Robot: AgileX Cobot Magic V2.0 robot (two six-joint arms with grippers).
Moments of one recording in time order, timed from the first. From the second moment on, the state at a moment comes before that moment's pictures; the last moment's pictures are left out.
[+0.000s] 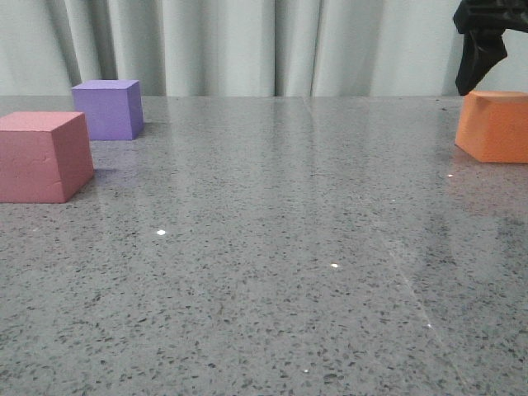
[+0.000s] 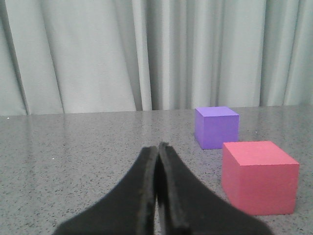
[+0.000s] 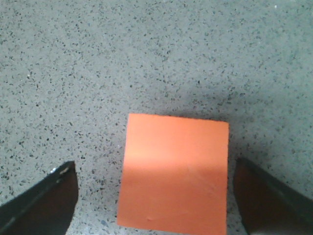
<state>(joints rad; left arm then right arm) -0.04 0.00 0.00 0.25 -0.04 -0.24 0.10 1.54 -1.19 -0.06 0.57 0.13</state>
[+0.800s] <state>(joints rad) -0.04 0.00 0.00 0.25 -0.04 -0.24 0.09 1.64 -1.19 -0.06 0.56 0.13</state>
